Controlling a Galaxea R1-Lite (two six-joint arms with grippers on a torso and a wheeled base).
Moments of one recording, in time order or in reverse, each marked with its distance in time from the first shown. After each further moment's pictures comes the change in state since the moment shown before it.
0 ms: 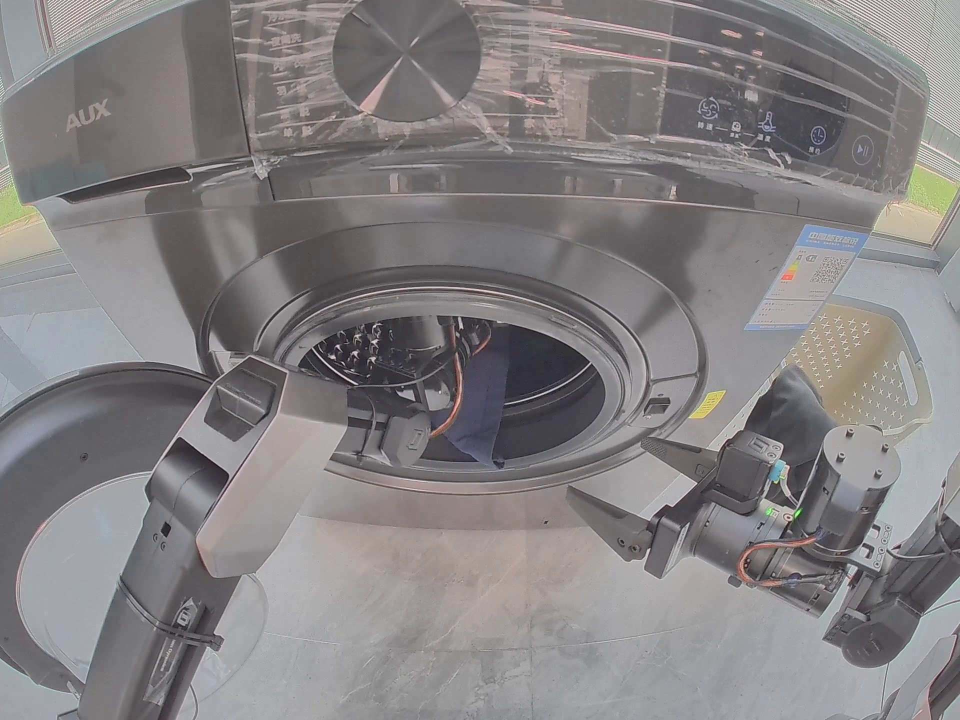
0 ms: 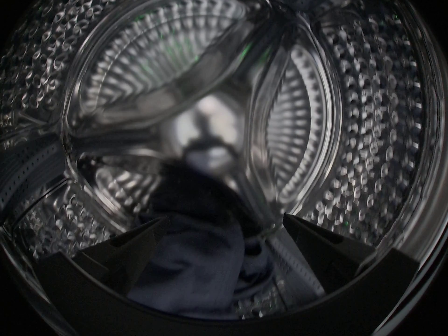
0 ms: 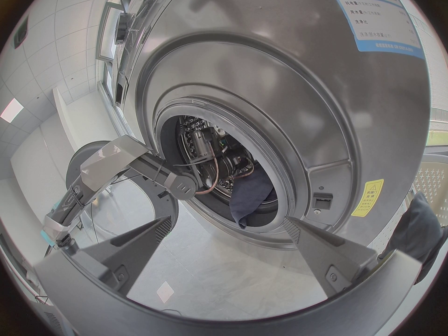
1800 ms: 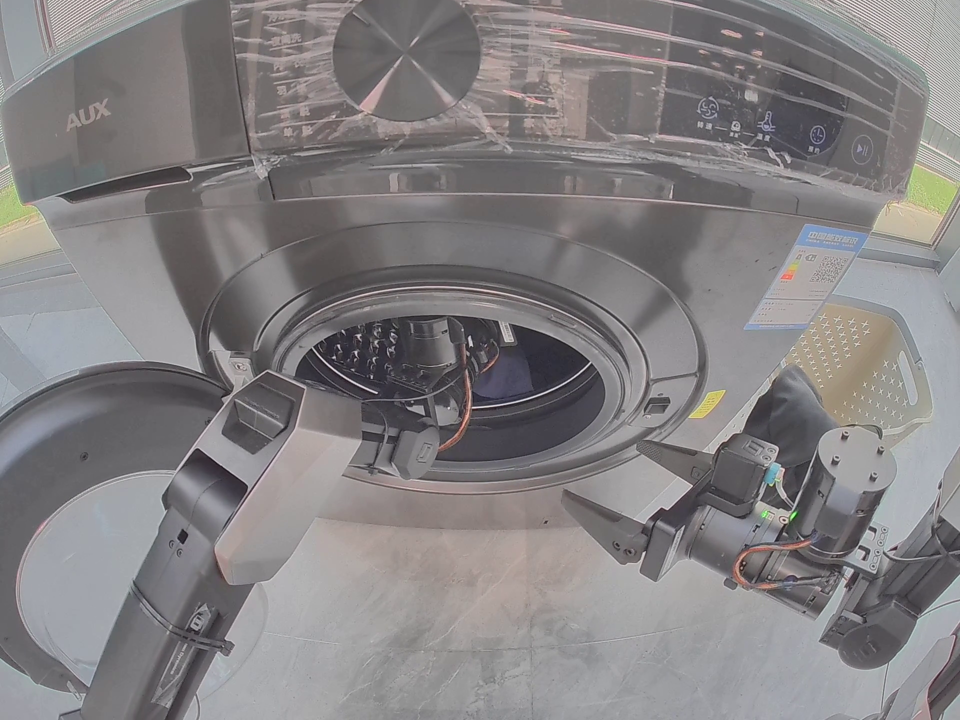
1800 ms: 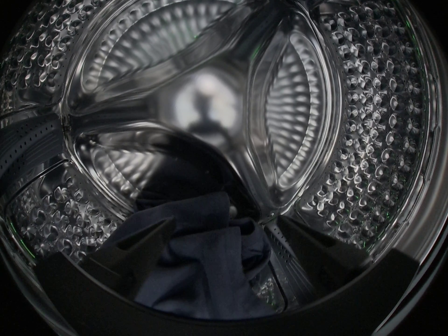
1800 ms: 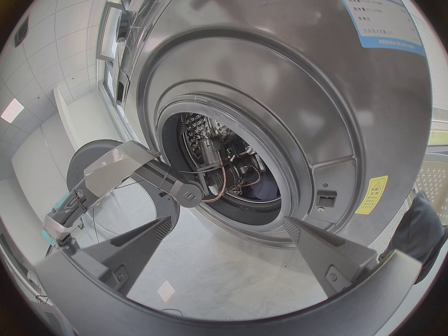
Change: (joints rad) left arm -0.011 0.051 -0.027 0.024 -0.002 -0.020; right arm 0.008 0.010 -0.003 -0.003 0.000 0.001
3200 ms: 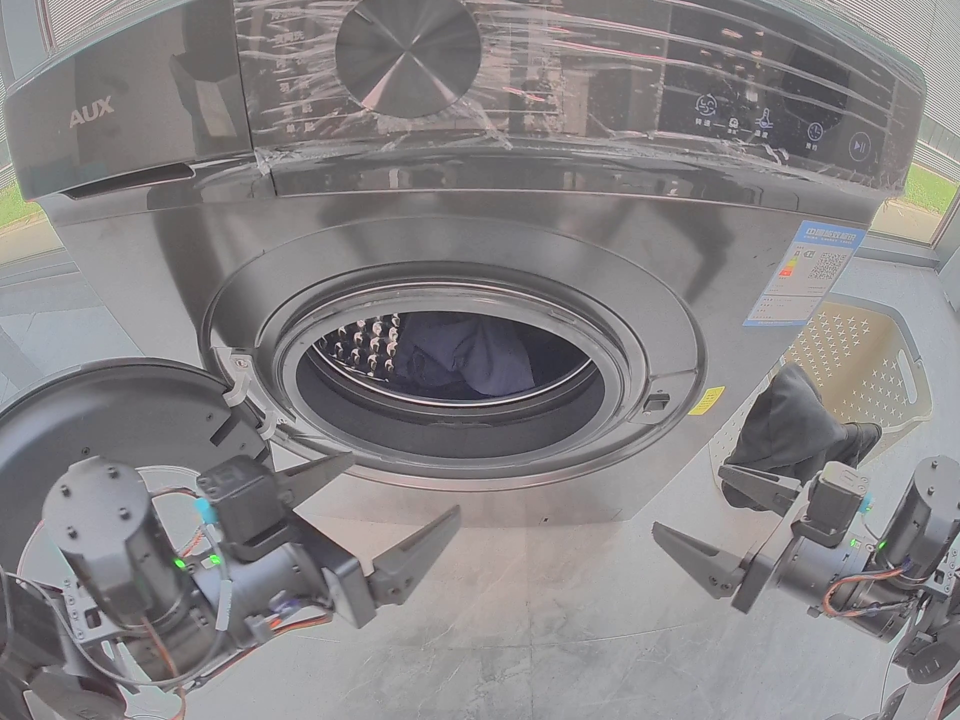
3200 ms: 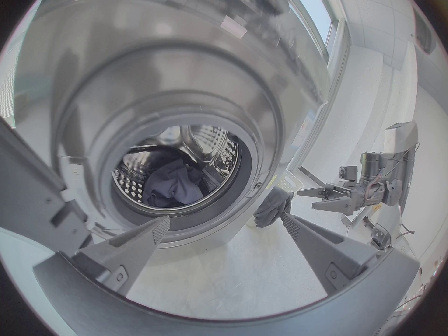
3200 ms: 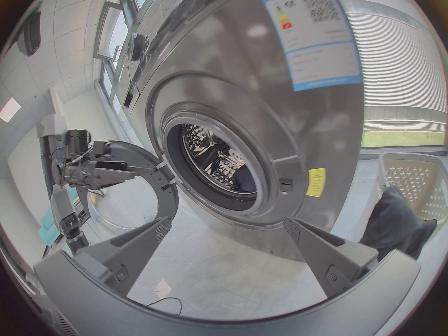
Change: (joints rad) left arm -0.283 -1.142 1.693 -0.291 -0.063 0.099; right arm -0.034 -0.229 0.235 0.008 -0.015 -0.004
